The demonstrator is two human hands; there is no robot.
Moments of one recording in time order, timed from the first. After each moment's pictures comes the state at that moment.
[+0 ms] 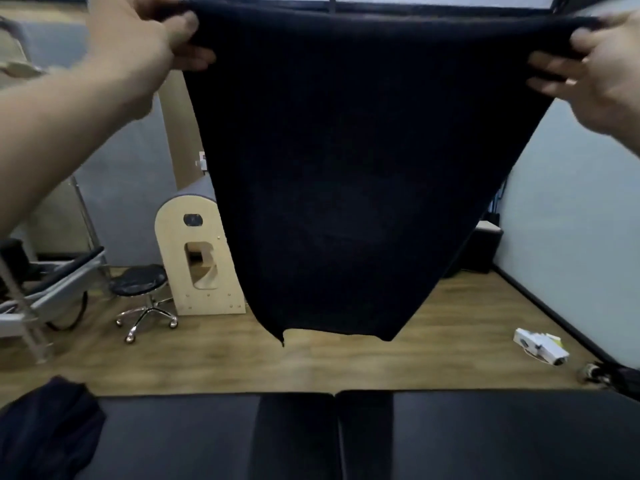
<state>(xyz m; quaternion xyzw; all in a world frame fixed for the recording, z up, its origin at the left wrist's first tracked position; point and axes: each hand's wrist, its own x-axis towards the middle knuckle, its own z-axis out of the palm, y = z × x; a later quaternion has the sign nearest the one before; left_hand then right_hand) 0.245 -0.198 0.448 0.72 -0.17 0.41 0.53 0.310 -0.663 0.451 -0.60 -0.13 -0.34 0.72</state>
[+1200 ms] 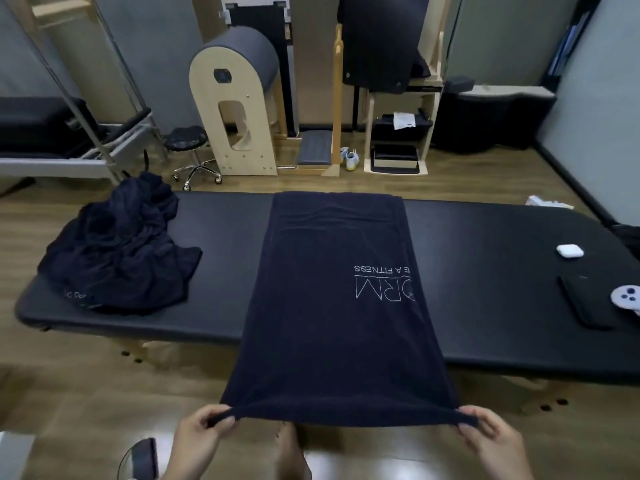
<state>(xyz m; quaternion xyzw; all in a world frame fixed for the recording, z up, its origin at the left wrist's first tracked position) -0.337 -0.319 -0.166 0.70 0.41 0.00 0.59 -0.269 -0.775 -0.148 -0.73 0.27 0.08 0.62</state>
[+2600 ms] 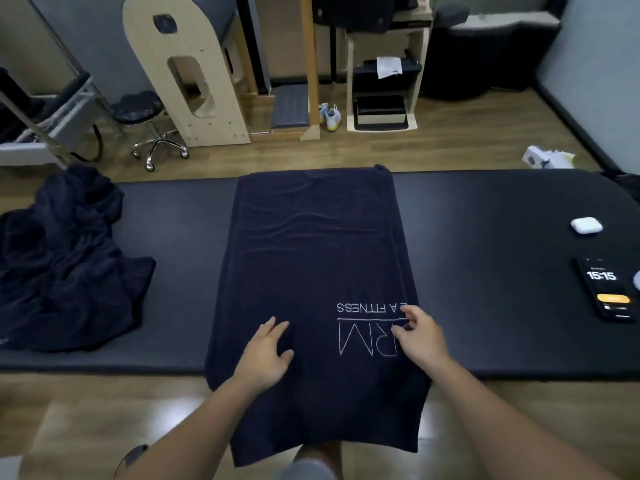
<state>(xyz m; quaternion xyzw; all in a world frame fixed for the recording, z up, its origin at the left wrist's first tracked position) -0.111 -0.397 -0.154 0.92 0.11 -0.23 0.29 -0.056 -0.697 -0.156 -0.86 0.18 0.17 0.45</state>
